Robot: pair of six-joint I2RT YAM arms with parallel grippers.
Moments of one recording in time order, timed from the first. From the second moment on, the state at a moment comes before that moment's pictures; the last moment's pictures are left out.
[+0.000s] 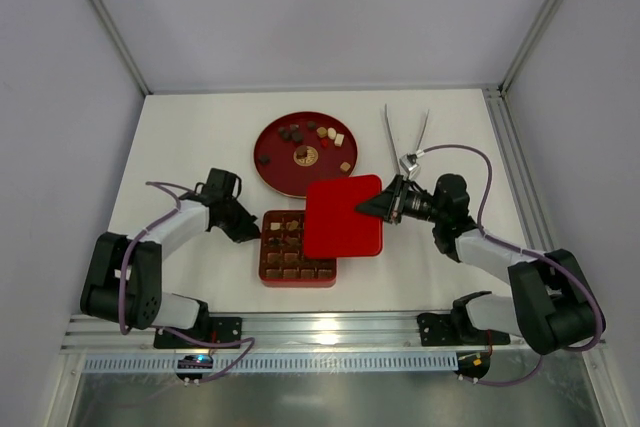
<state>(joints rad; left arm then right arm) -0.24 1.40 0.69 -0.48 0.18 -1.00 0.29 1.25 0.39 0.74 -0.91 1.15</state>
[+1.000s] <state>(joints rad) -0.31 1.37 0.69 -0.44 0.17 -0.99 0.42 1.61 0.21 1.27 -0.82 1.42</state>
